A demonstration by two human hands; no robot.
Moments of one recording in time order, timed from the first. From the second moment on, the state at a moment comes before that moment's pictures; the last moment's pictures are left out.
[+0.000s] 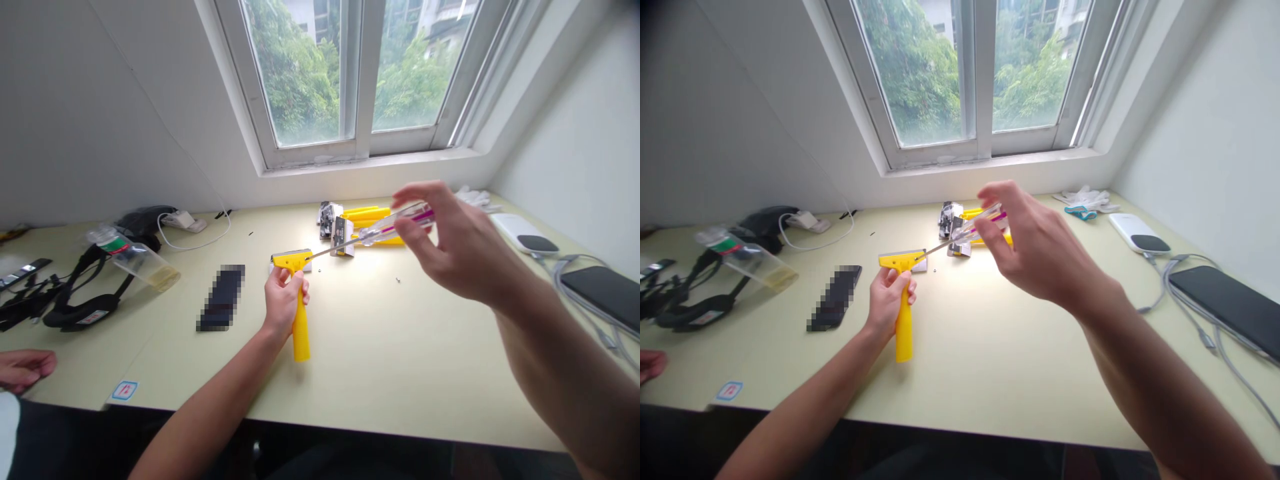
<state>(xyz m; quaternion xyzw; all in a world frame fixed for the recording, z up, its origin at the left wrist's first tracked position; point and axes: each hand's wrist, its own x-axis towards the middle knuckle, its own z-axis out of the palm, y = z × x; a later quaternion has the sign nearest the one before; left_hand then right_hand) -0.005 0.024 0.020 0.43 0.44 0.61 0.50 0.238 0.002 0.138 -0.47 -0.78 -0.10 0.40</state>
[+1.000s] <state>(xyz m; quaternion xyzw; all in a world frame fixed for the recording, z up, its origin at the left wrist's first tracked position) -0.007 0.029 0.012 0.42 0.44 0.61 0.50 0.247 0.019 0.127 -0.43 -0.81 0.02 0.40</state>
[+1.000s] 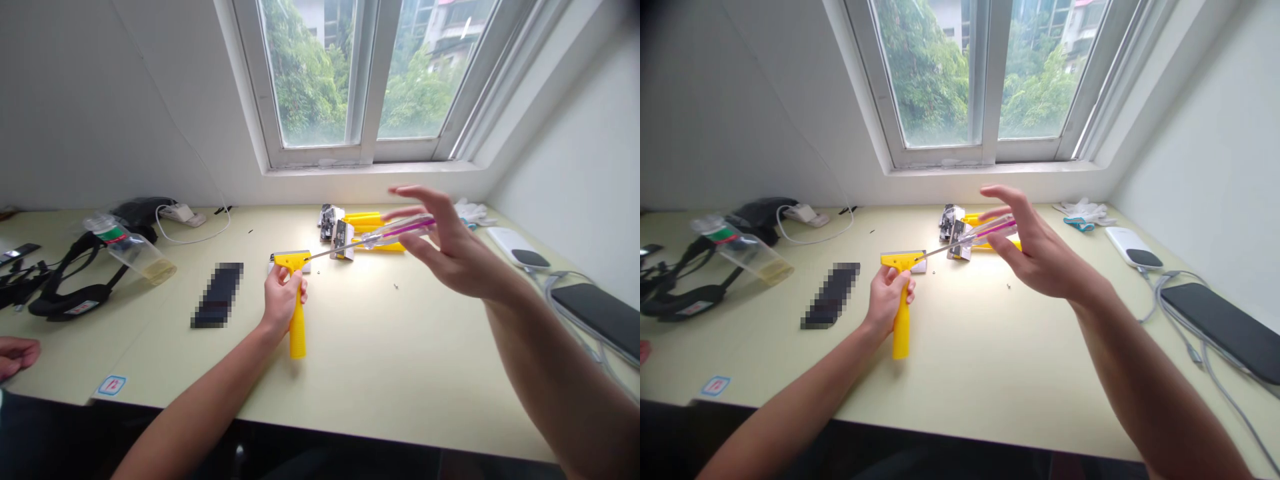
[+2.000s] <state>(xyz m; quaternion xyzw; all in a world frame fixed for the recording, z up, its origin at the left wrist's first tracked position) -0.011 0.037 0.008 0.40 0.42 0.61 0.54 0.256 0.036 0.120 -0.59 -0.74 0.03 0.33</state>
